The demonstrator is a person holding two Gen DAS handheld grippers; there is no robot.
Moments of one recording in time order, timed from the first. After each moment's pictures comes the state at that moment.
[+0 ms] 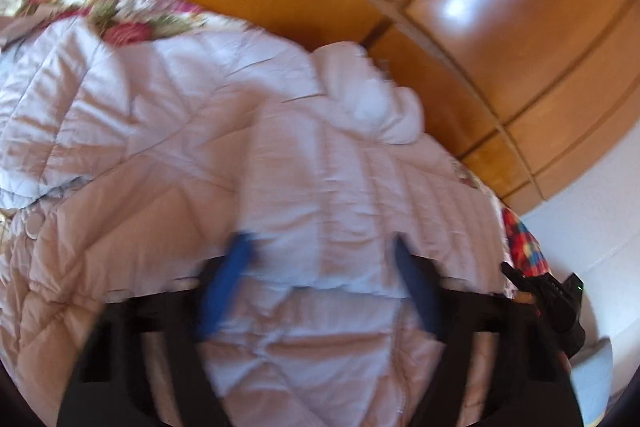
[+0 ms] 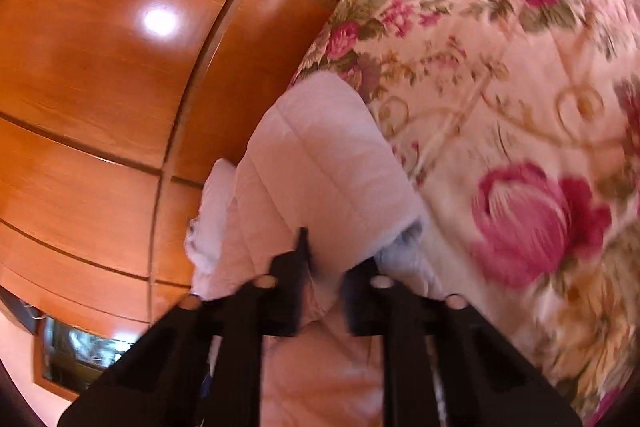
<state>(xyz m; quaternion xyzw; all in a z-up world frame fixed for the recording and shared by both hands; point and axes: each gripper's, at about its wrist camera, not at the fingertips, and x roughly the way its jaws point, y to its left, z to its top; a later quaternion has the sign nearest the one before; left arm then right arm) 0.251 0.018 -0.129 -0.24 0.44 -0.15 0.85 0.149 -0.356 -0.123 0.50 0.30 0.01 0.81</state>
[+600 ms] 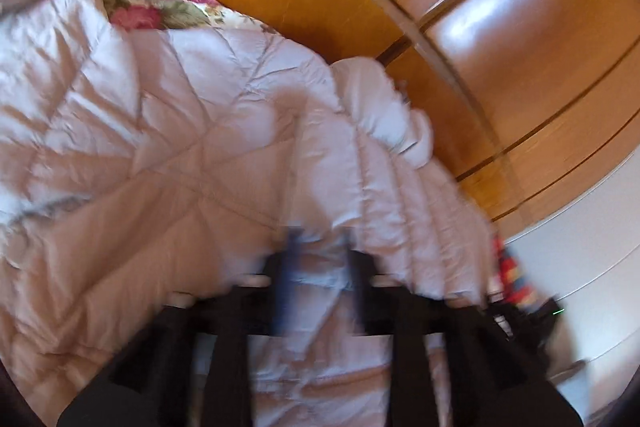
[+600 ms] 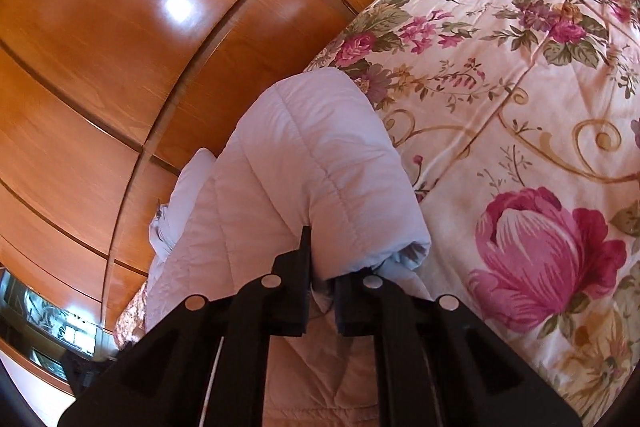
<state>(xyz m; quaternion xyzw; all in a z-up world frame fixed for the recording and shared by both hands) 0.261 0.043 -0.148 -0.31 0.40 -0.18 0.84 0.155 -0.331 -0.142 0.41 0.28 -0.01 0.87</state>
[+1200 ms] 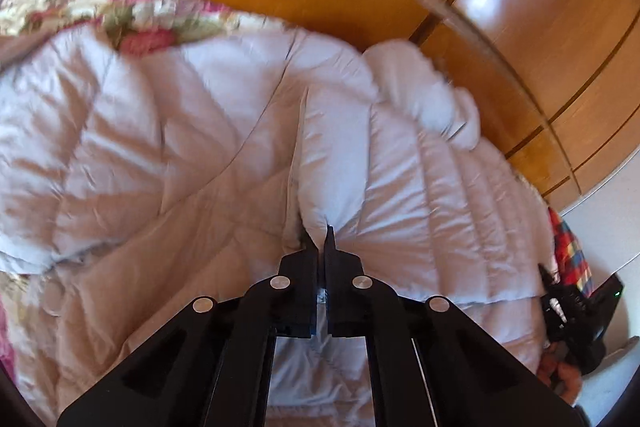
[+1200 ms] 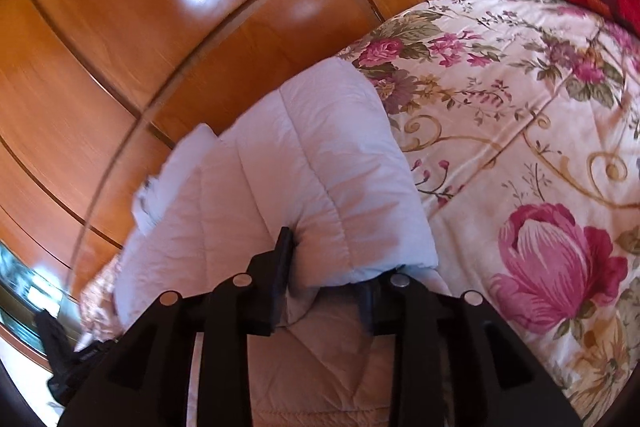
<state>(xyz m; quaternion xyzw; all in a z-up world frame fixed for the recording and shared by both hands) 0.278 0.032 -0.157 -0.20 0.44 -0.12 0.87 0.158 -0.303 -0.134 0.32 0.29 -0.02 0.90</state>
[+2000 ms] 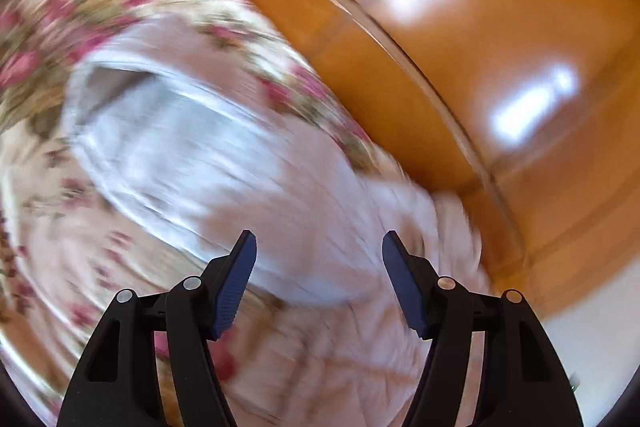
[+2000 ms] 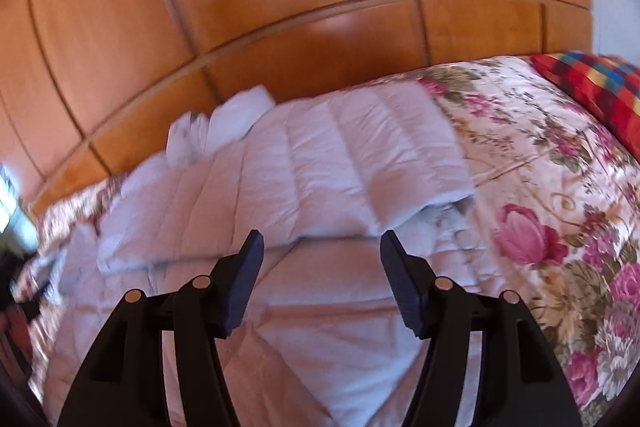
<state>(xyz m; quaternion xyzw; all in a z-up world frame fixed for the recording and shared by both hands) 0.196 0.224 -0.128 -0.40 0.31 -0.01 0.86 0.112 -0.216 -0.098 0.15 0.30 -0.02 0.94</state>
